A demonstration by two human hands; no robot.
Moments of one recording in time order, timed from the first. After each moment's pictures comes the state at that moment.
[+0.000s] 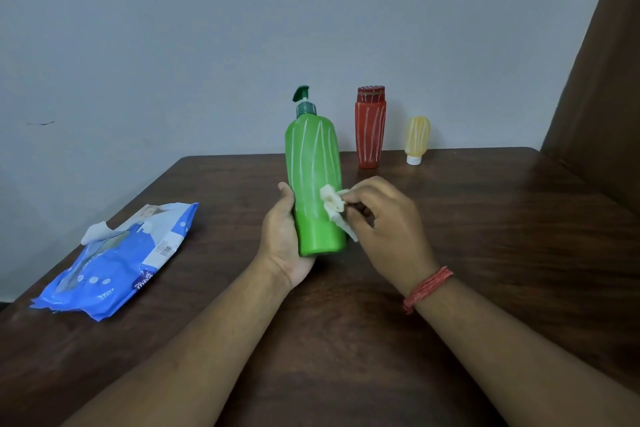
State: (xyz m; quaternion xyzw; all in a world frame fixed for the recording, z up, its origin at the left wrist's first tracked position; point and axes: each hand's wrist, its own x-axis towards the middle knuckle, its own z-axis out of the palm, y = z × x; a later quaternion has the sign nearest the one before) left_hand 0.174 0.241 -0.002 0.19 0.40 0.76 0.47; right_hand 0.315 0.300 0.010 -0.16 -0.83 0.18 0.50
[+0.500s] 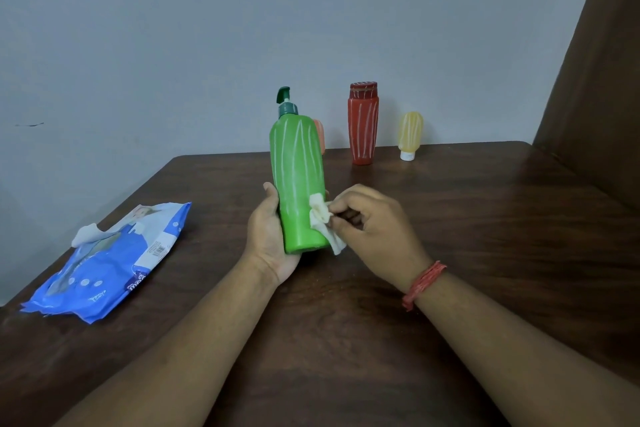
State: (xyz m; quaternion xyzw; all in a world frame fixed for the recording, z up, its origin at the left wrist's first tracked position) left_hand 0.166 0.238 -0.003 0.20 0.40 0.76 0.46; right_hand 0.315 0.304 0.001 -0.15 -0.83 0.27 0.46
